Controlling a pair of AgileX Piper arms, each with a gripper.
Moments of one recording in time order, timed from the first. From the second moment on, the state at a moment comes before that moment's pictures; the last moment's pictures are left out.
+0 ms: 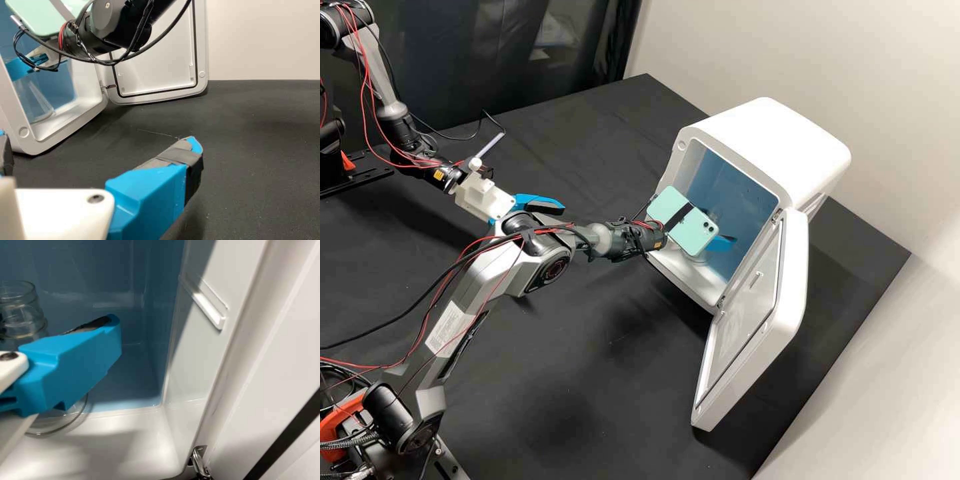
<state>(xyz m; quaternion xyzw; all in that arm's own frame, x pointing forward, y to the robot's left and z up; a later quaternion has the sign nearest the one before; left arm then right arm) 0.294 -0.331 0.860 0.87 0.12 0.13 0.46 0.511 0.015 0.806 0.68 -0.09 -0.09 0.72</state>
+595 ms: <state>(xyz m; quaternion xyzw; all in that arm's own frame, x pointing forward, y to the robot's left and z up) 0.294 -0.331 0.860 0.87 0.12 0.13 0.46 0.513 0.009 0.799 0.67 -0.09 -0.10 0.73</state>
